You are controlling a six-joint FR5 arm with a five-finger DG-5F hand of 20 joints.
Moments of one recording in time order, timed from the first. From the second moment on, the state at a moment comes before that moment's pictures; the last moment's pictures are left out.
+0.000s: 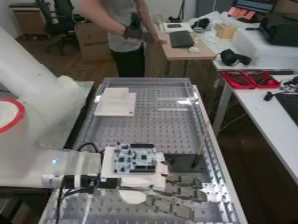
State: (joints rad) arm 1.10 -2.25 -1.51 -2.71 -2.07 -0.84
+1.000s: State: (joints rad) arm 1.45 -1.86 -1.94 -2.26 -1.84 -0.57
